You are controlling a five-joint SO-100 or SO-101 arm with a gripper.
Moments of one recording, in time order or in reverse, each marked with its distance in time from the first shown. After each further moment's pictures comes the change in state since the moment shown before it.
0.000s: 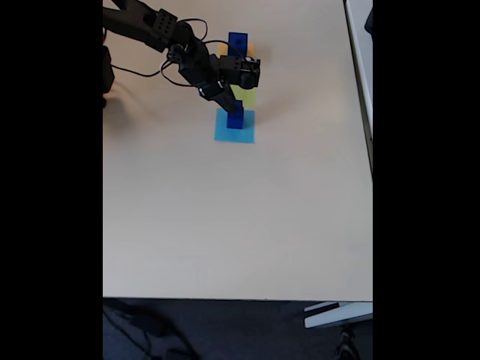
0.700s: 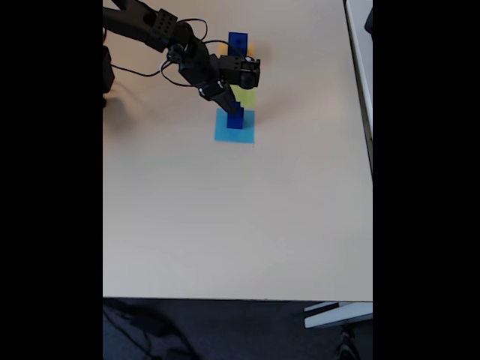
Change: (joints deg) arm 0.0 0.0 0.0 0.0 0.0
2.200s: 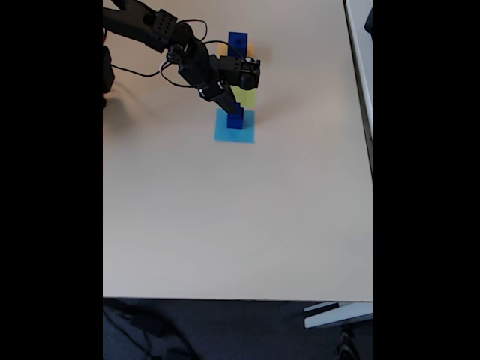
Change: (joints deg) arm 0.4 0.1 0.0 -0.2 -0.4
